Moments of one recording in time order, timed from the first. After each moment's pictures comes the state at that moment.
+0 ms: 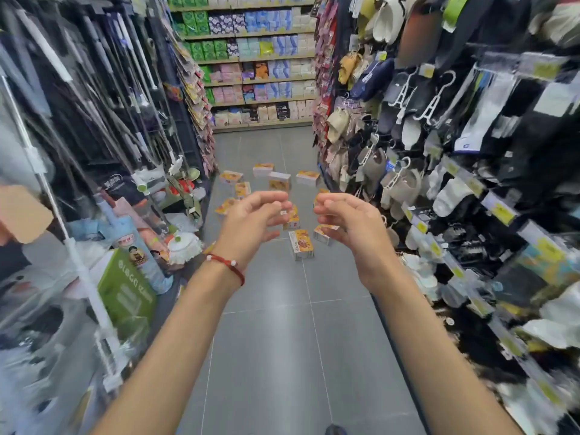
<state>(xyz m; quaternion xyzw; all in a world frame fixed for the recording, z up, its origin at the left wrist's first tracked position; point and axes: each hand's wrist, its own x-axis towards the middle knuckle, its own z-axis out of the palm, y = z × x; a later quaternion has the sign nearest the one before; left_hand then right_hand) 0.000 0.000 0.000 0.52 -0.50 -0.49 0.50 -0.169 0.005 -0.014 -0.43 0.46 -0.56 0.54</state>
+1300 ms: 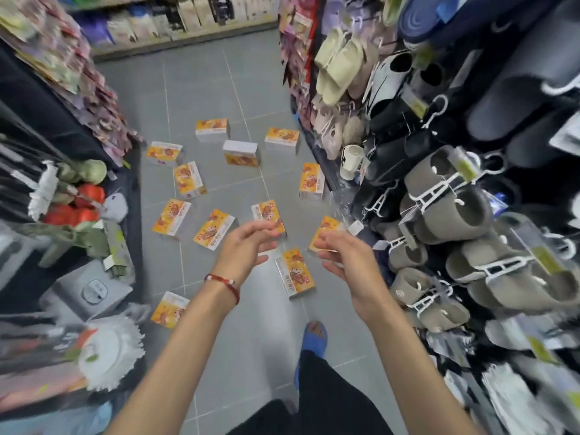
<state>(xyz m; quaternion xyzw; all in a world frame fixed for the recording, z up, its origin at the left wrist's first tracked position) 0.009 -0.850 -0.174 0.63 -0.38 -0.60 0.31 -0.164 -0.798 -0.202 -0.21 0.64 -0.47 0.57</state>
